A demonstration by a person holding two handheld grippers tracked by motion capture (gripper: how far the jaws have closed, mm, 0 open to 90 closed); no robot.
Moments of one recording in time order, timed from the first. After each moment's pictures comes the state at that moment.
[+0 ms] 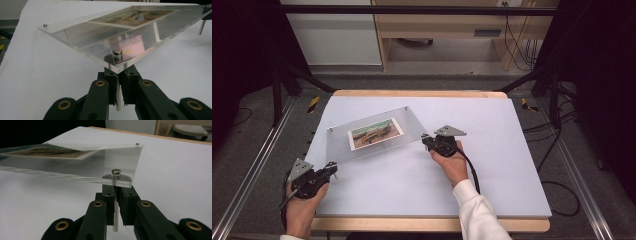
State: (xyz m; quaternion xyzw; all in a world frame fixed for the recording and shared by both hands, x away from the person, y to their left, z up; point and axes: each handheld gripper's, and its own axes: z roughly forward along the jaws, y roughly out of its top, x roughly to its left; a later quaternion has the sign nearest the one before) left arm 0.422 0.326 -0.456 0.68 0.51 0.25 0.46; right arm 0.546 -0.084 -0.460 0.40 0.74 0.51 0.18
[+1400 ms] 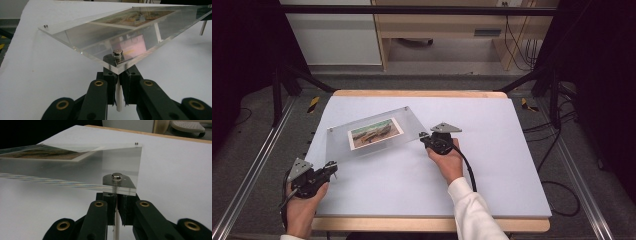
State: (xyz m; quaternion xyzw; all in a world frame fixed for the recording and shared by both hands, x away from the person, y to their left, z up) left arm 0.424 0.325 -0.455 0.68 0.51 0.25 0.46; right arm 0.555 -0.073 -0.459 0.41 0.74 0.50 0.18
